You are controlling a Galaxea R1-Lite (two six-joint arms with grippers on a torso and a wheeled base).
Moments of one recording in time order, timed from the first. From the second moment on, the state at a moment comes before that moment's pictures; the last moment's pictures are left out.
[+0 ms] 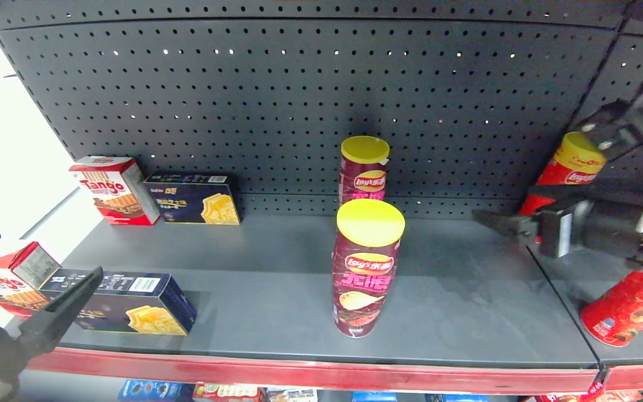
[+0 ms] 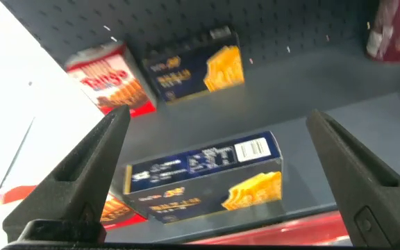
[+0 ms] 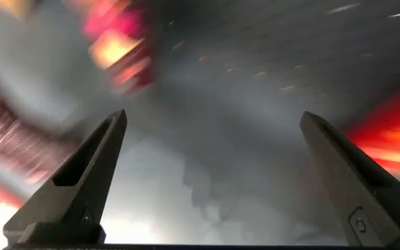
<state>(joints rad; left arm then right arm) -0.31 0.86 -0.35 -0.54 0.19 0.27 0.47 1.31 -0.89 -0.24 -0.09 -0.12</state>
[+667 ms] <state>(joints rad) -0.28 0.23 -0.28 -0.06 0.21 0.33 0.15 0.39 -0.35 -0.11 -0.13 -0.09</state>
